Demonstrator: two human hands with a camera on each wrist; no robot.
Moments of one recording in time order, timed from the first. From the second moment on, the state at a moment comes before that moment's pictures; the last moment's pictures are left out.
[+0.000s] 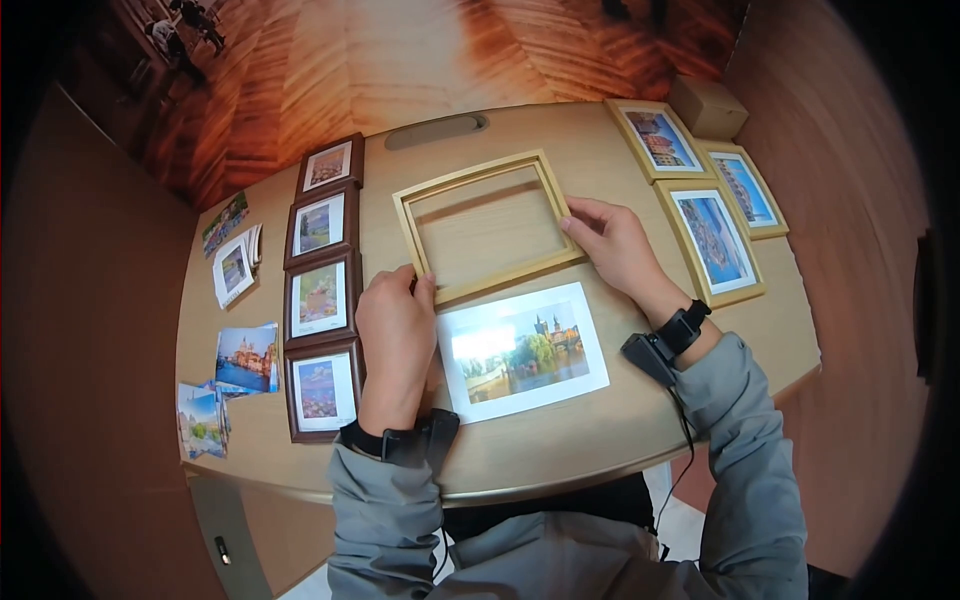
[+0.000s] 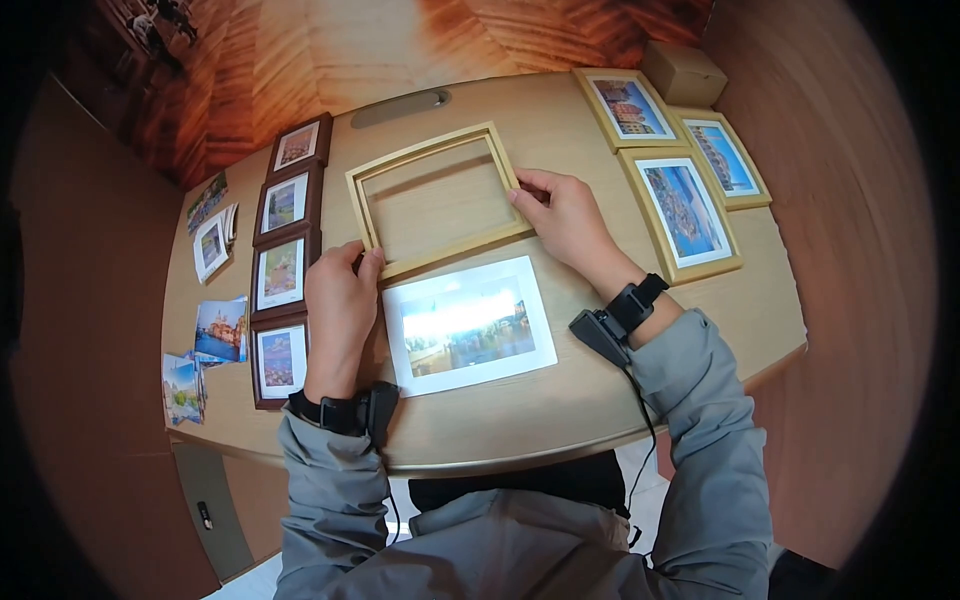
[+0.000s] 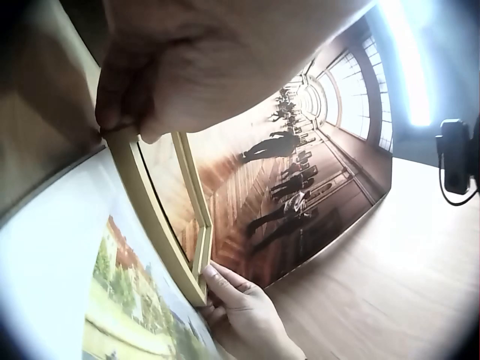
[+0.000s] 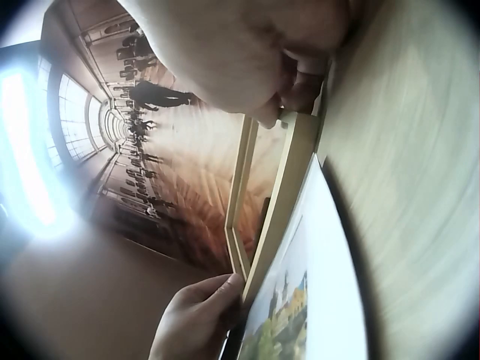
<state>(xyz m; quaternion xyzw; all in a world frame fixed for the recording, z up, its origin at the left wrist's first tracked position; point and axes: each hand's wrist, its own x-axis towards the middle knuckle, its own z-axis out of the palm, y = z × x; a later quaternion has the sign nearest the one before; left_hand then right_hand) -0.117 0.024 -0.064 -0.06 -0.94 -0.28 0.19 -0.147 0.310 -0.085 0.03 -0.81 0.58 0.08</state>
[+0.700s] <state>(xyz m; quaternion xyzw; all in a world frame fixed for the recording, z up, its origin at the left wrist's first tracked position) -0.102 0.031 -0.047 -0.05 -0.97 -0.21 0.14 -0.116 0.318 -0.068 0.11 -0.86 0.50 0.03</state>
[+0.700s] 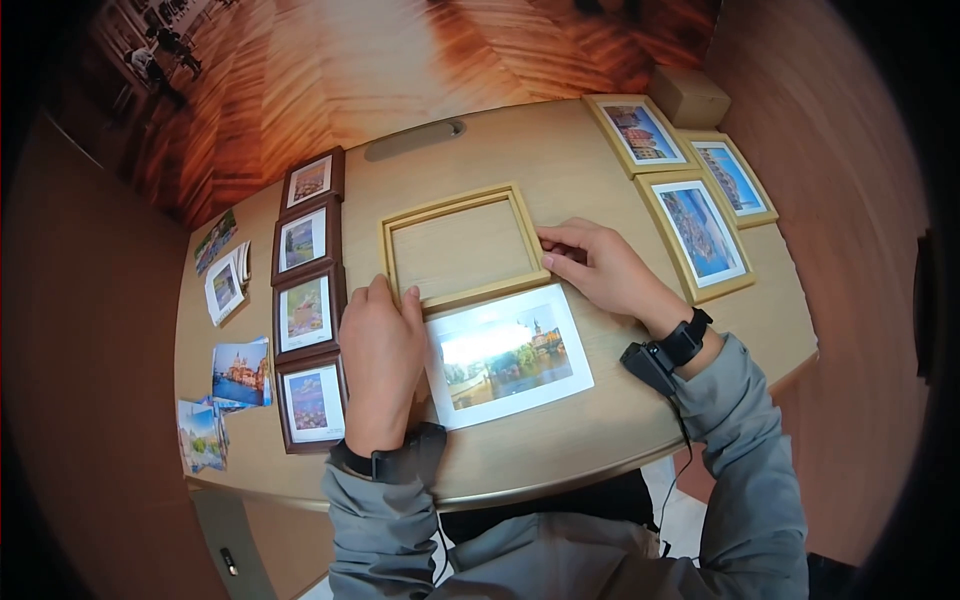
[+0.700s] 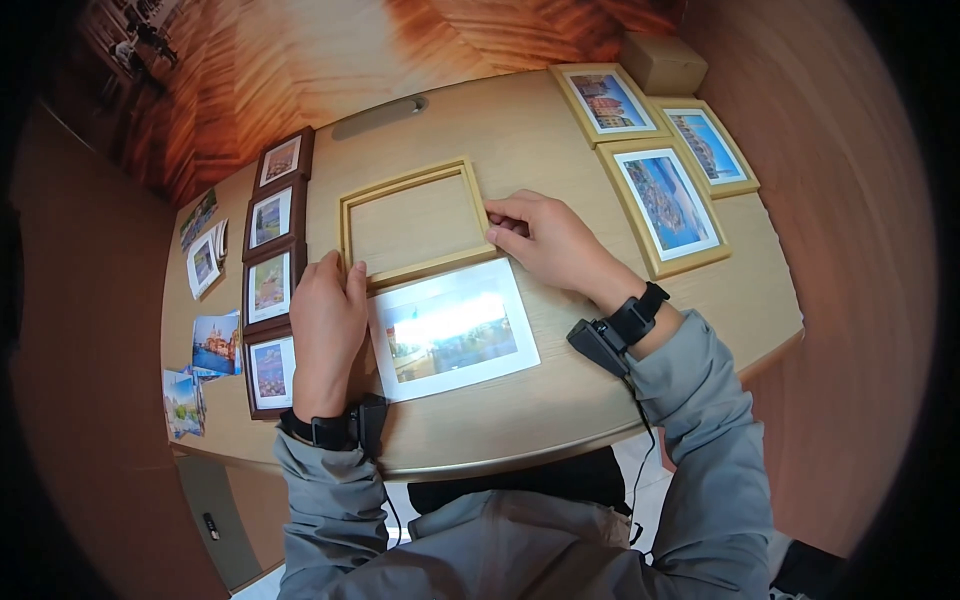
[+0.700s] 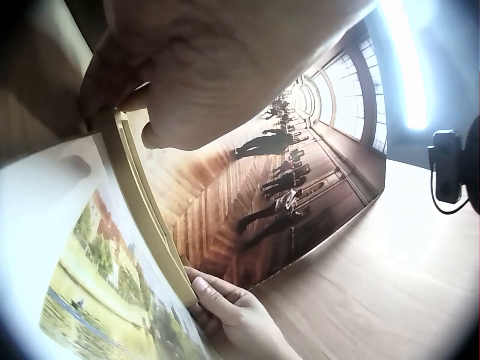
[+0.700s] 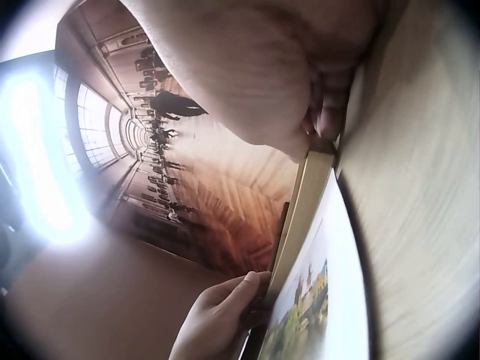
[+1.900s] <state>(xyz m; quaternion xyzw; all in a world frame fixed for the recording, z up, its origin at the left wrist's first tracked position) -0.093 0.039 -0.053 -0.10 -0.96 -0.22 0.13 -0.053 0.280 -0.022 0.18 -0.95 0.24 -0.12</state>
